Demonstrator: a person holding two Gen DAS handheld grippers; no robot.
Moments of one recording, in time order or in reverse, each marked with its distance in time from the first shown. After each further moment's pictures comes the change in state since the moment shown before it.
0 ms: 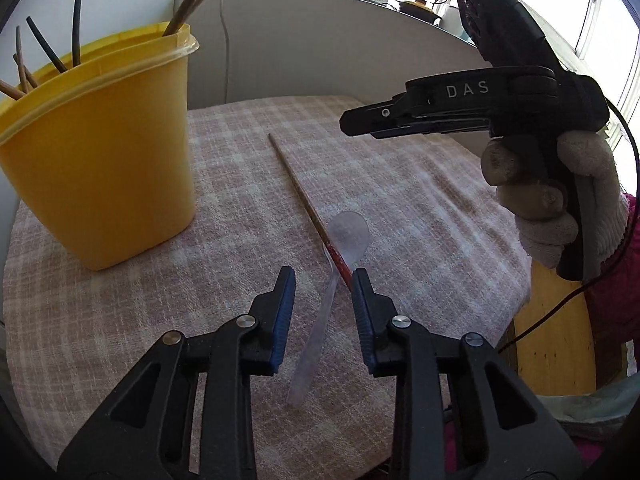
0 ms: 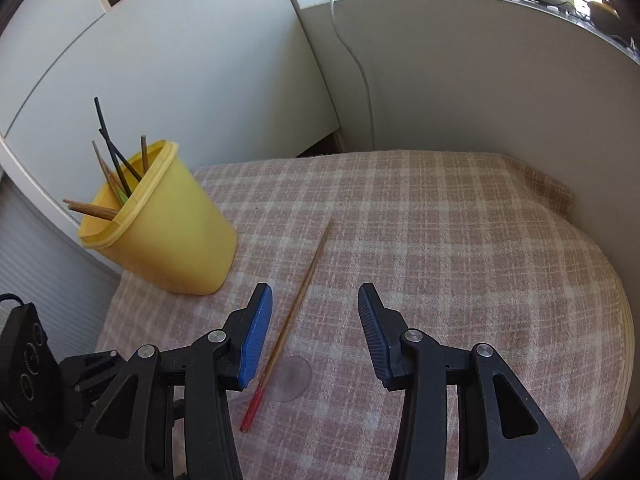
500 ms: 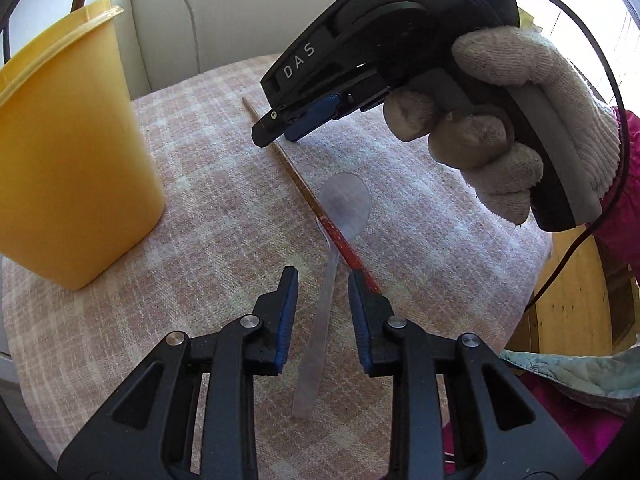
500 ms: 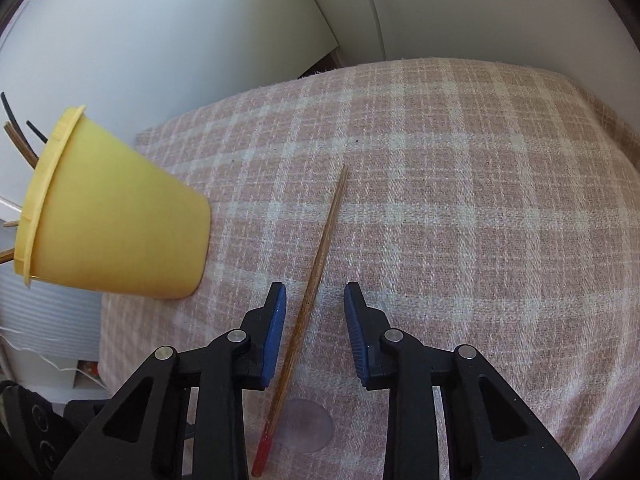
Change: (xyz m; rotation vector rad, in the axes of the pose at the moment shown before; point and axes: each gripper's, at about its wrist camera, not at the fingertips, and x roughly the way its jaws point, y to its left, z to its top) left arm 0.036 -0.011 0.004 0.129 0.153 0.019; right arm 0.082 -0.004 0.022 0.096 0.232 0.021
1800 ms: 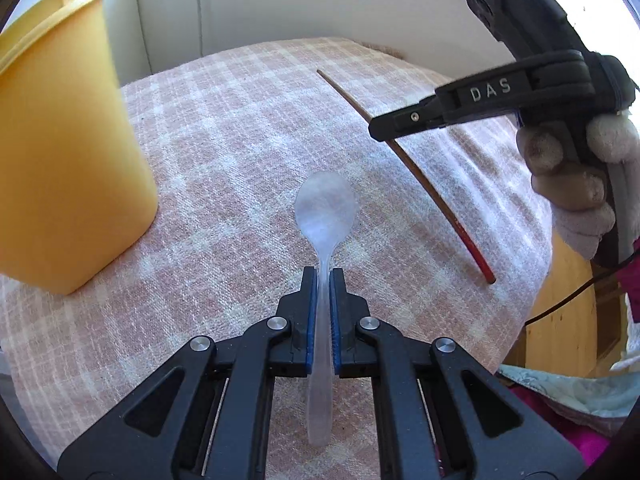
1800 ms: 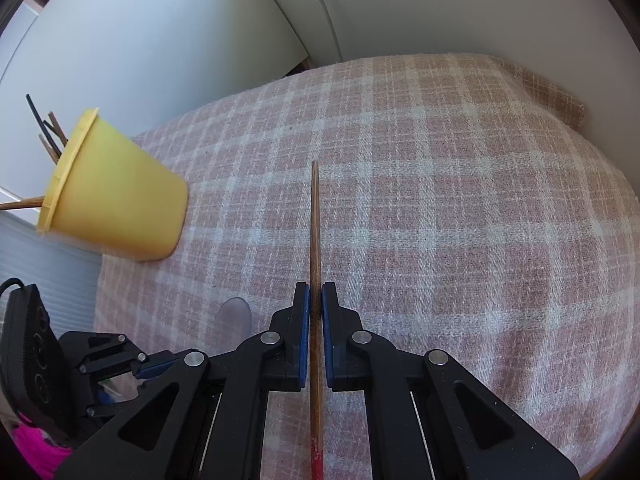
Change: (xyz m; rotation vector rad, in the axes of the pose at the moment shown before) left arm 0.040 0.012 0.038 -0.091 0.041 -0.040; right arm -0.059 -0.046 -0.034 0.030 -0.055 -0.004
